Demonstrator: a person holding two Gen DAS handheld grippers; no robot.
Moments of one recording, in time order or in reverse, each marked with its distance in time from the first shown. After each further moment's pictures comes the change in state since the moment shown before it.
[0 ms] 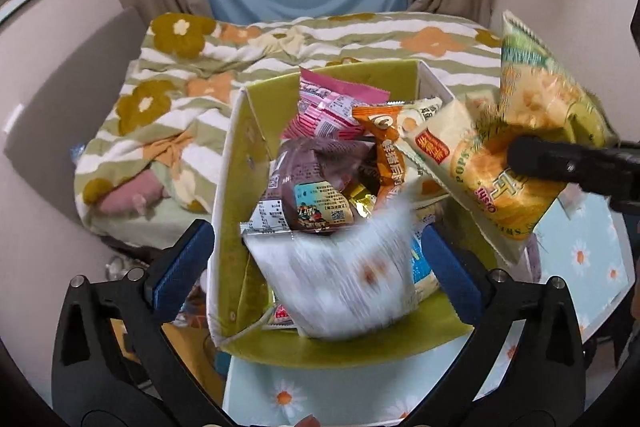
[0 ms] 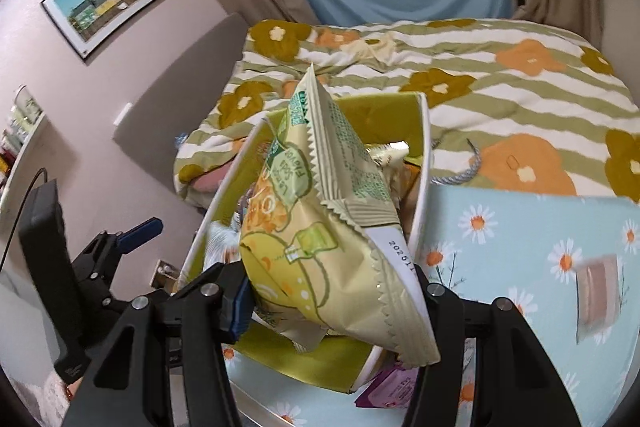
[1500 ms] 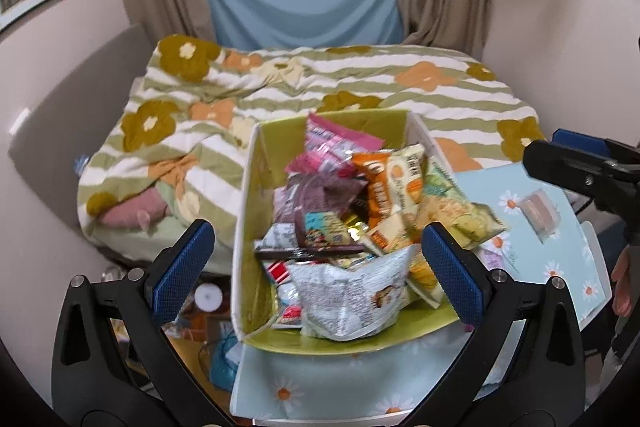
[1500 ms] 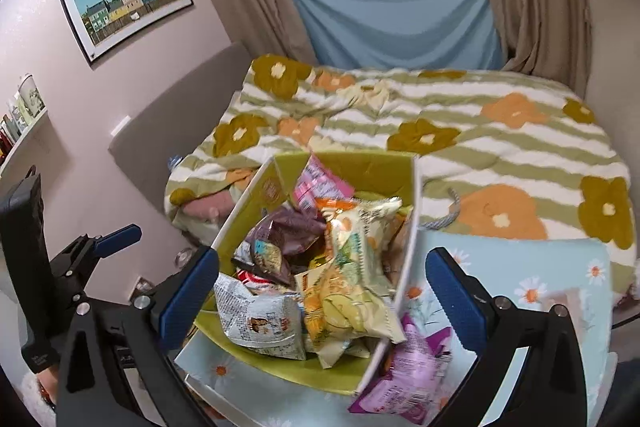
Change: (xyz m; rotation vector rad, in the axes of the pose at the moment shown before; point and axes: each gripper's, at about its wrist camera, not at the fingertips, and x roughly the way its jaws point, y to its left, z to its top) left arm -0.052 0.015 0.018 -0.023 -0.097 -0.034; right arm -0.055 0.037 0.005 -0.094 -0.162 -0.091
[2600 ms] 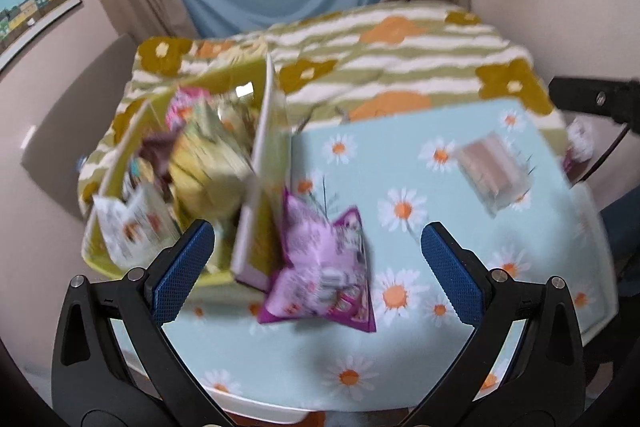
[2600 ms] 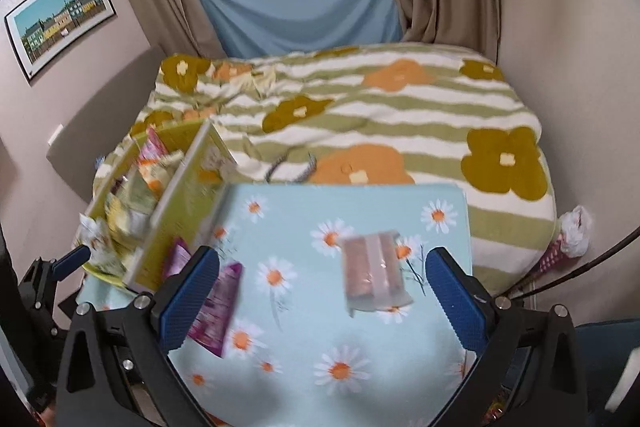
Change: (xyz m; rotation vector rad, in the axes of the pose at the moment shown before) left arm 0.053 -0.263 -0.065 0.093 0.106 0.172; right arm -0.078 -0.238 -0.074 0.091 0.080 -0.187
